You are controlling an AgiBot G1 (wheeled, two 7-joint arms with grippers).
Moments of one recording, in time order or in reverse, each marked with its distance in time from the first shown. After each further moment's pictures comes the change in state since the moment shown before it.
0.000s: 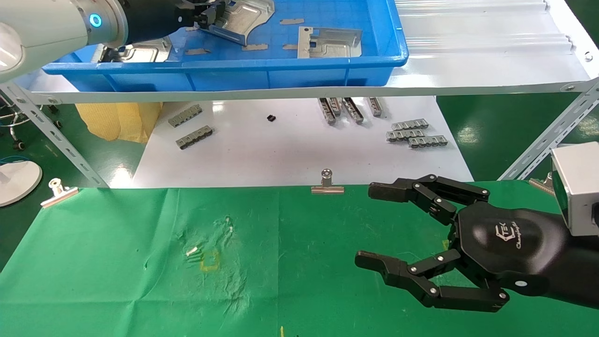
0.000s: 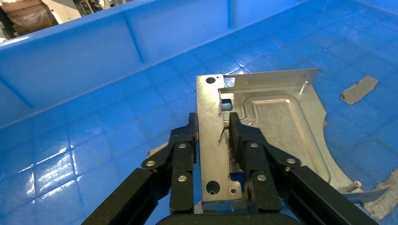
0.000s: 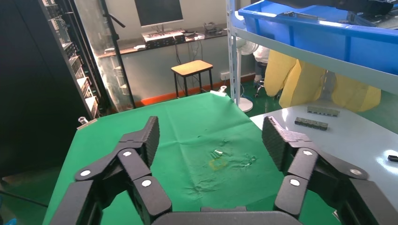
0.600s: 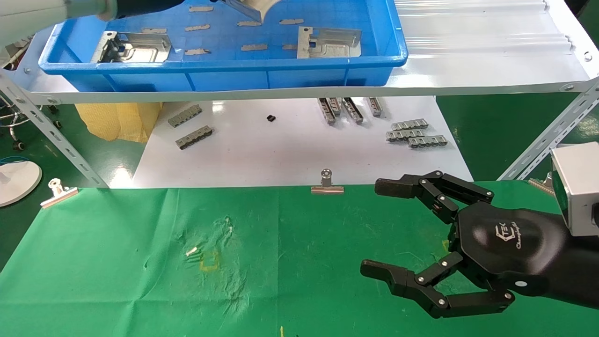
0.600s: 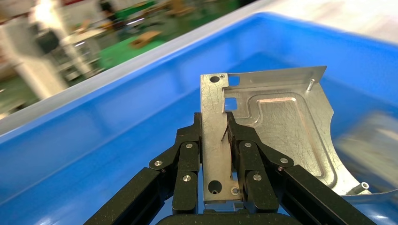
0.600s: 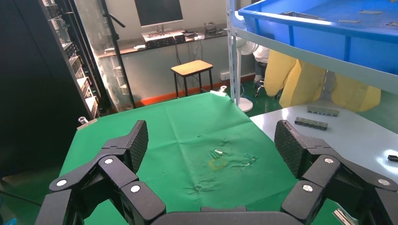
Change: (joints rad) left arm -0.021 -0.076 -0.043 -0.080 -0.074 0.279 0.117; right arm 0.000 0.000 0.000 0.000 0.000 0.000 0.000
